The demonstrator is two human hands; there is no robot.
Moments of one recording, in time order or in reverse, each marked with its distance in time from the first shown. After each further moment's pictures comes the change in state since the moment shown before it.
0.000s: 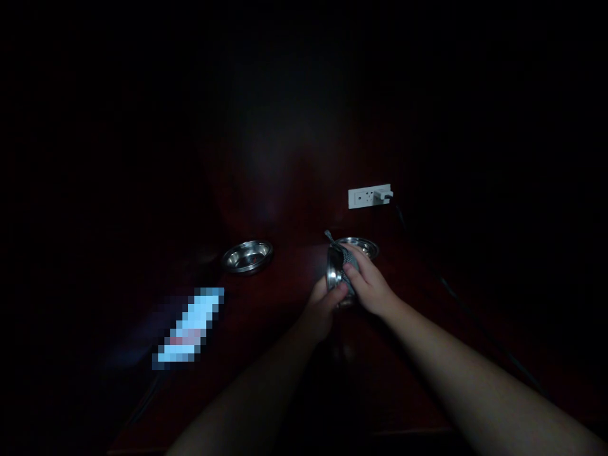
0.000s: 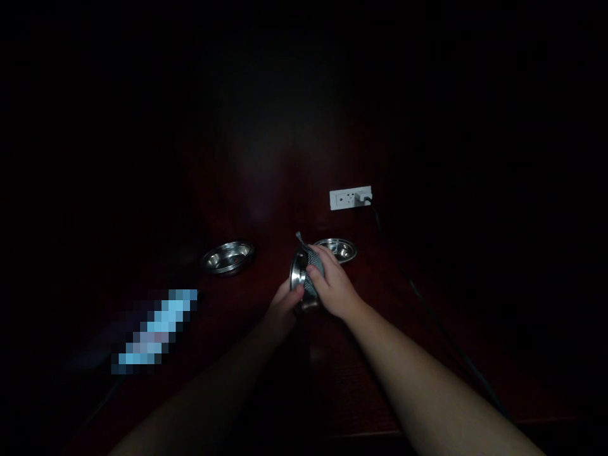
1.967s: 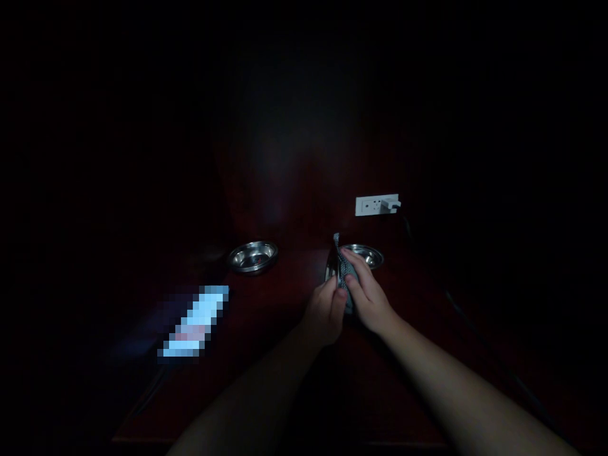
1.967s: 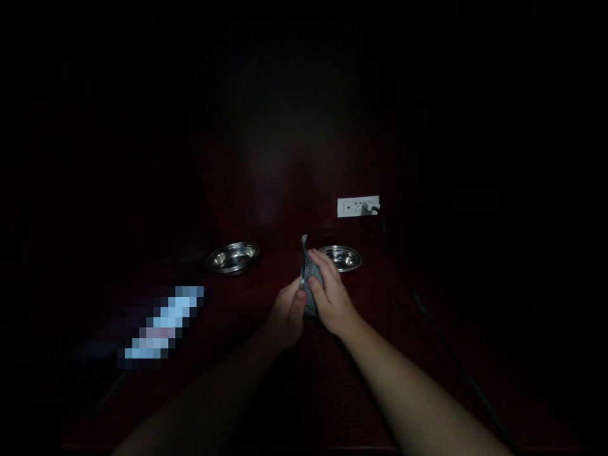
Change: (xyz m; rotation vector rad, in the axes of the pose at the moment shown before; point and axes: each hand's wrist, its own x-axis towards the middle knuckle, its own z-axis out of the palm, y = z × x) left_hand -0.006 0.012 -0.006 0.794 0.044 0.409; right_hand -0.006 -0.017 0.010 -0.015 -0.019 -0.018
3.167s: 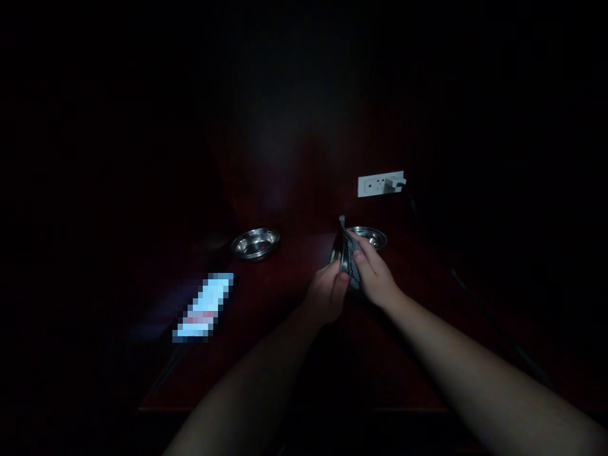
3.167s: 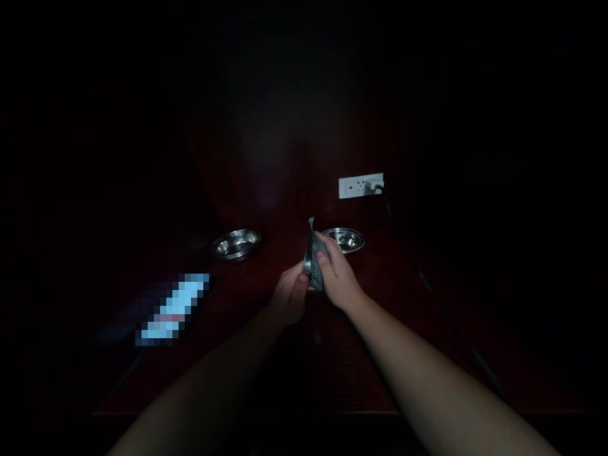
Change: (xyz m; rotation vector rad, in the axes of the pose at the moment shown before) left_hand 0.001 -0.004 -0.002 0.003 -0.082 0.014; right_hand 0.001 0.012 0.000 0.088 0.061 0.109
